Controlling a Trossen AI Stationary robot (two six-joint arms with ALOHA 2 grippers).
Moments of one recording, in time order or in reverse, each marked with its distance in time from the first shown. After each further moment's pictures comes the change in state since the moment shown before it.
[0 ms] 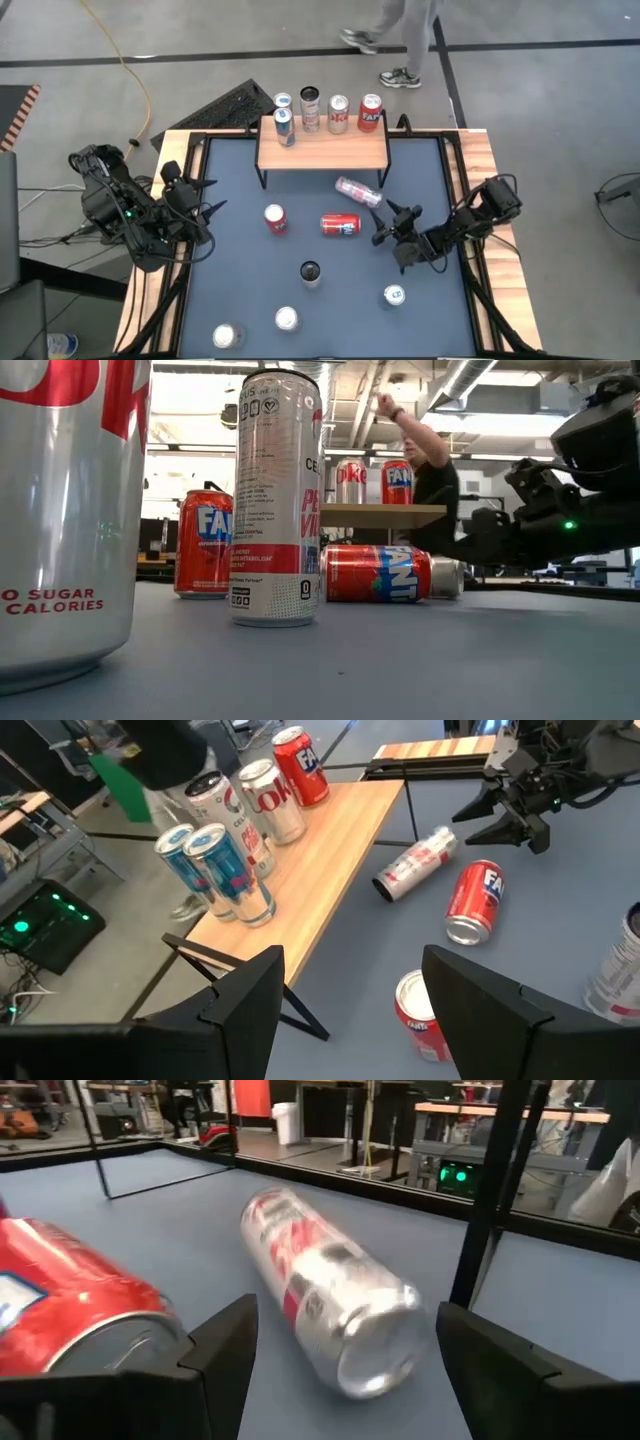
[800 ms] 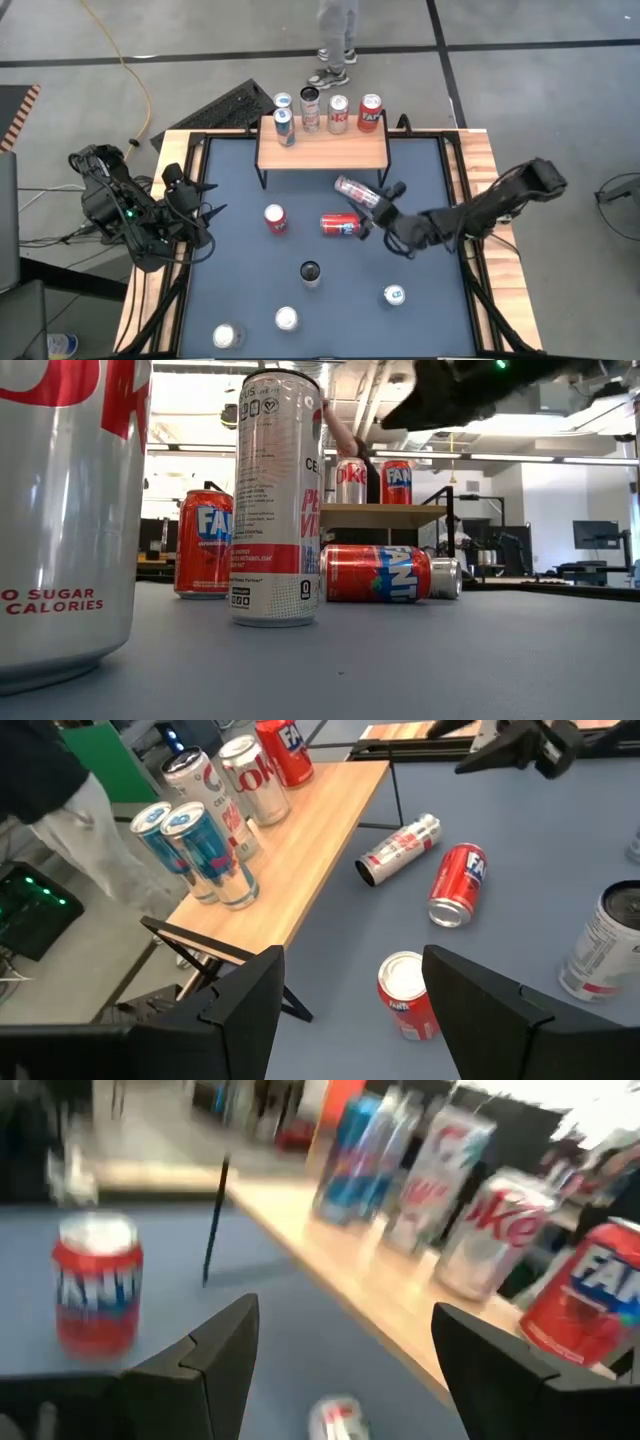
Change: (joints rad) left arm 0.000 0.000 0.000 0.000 0.060 -0.023; right arm -0.101 -0.455 0.435 -0.520 -0.258 -0.688
